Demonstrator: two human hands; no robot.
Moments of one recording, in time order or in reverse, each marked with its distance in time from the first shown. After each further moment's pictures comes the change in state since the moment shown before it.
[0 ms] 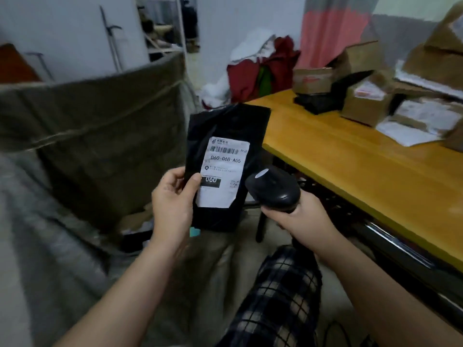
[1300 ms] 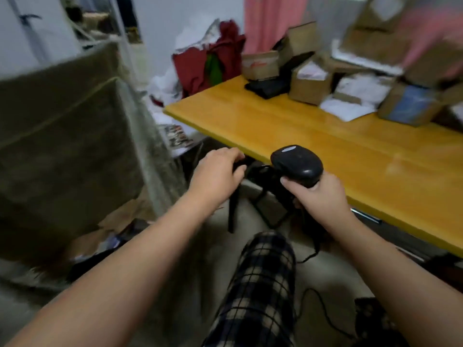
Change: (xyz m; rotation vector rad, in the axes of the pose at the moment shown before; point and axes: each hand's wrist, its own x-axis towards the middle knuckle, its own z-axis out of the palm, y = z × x) left_hand 0.019 -0.007 0.123 0.902 -0.715 0.545; right_hand -0.010 0.027 -0.075 -0.200 0.426 0.077
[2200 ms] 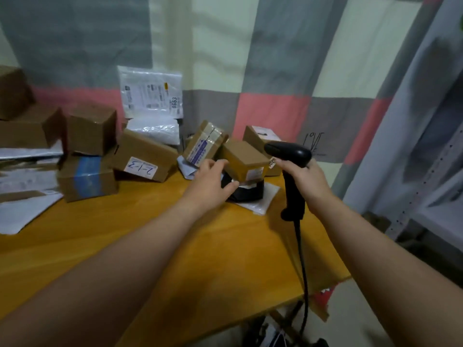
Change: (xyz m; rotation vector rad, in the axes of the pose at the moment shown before) left_hand 0.131 0.503 0.208 -0.374 -0.528 0.691; right_hand -0.067 0.129 -0.477 0.000 0.974 0.358
